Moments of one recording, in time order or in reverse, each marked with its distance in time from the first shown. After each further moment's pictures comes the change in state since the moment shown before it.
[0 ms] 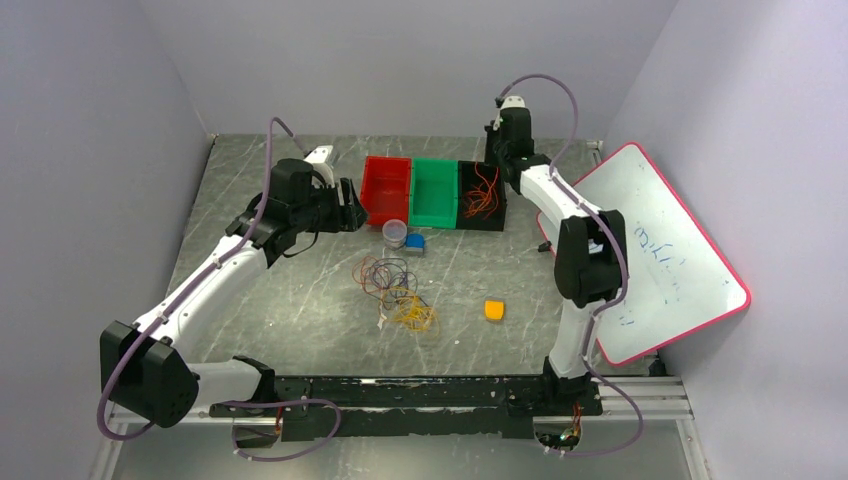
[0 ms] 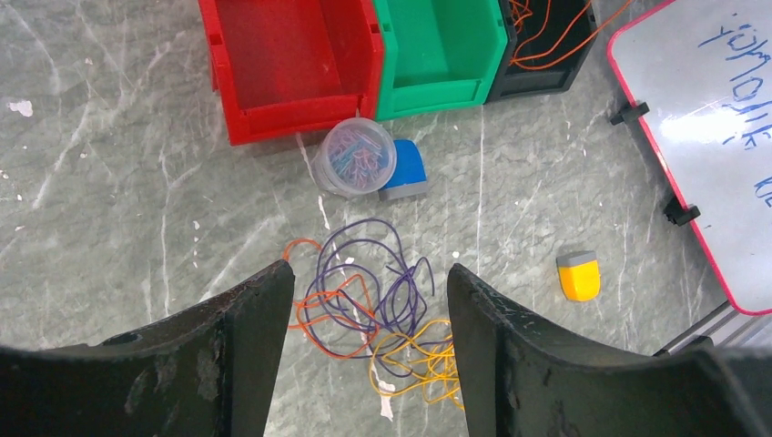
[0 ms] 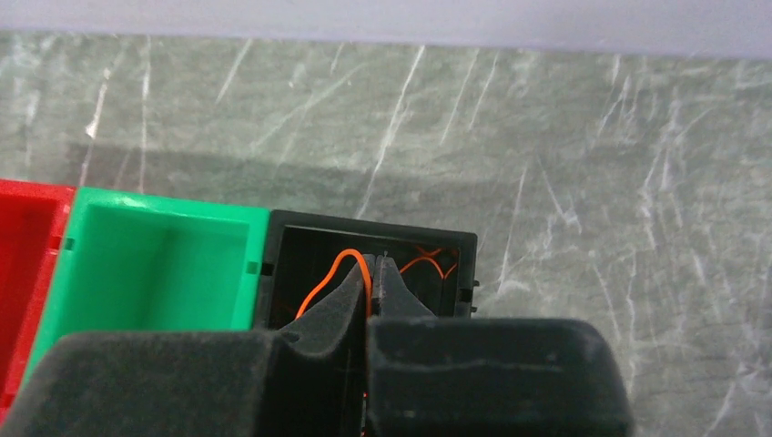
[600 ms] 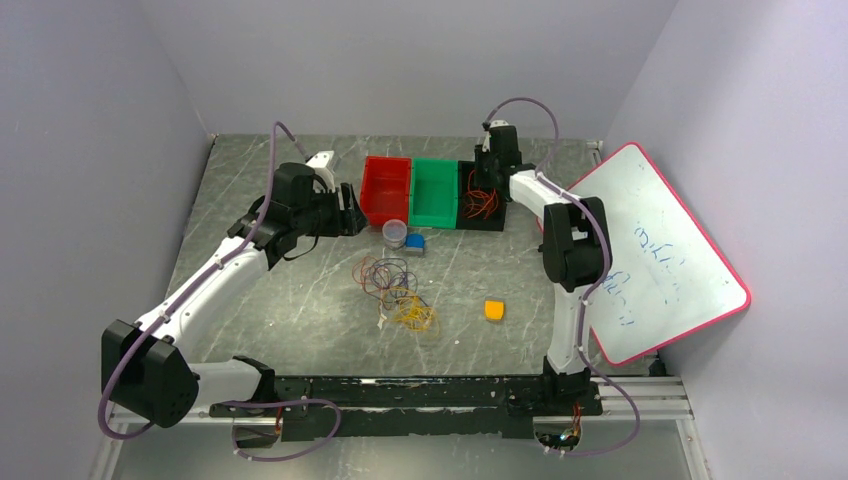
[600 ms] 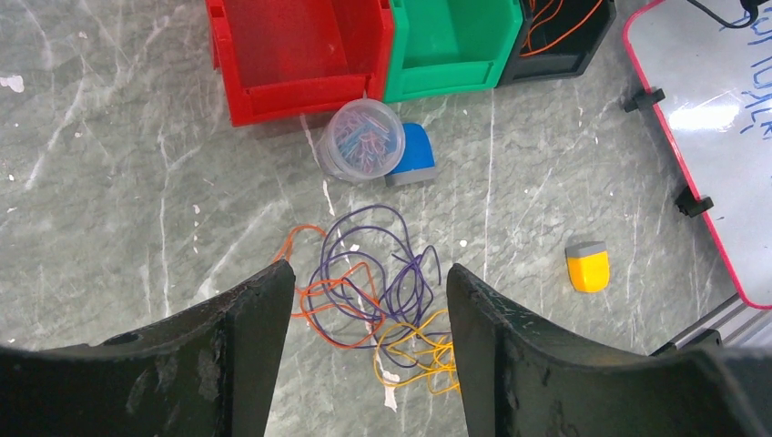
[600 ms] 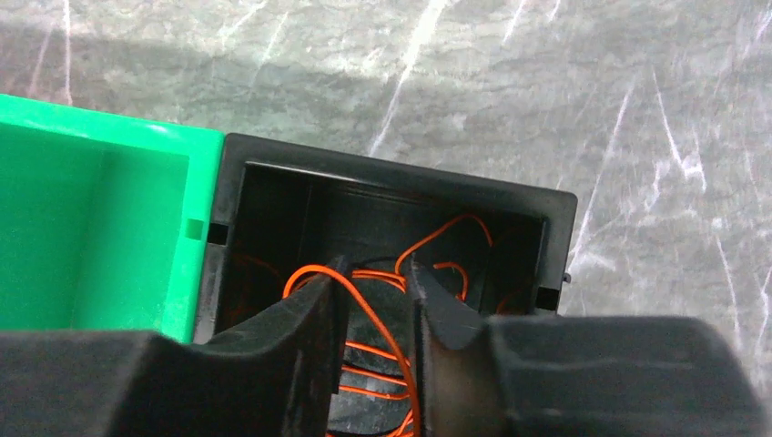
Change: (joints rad) left arm 0.000 0.000 -0.027 -0.004 0.000 -0.001; right arm -0.002 0.177 0.000 -0.024 -0.091 0.007
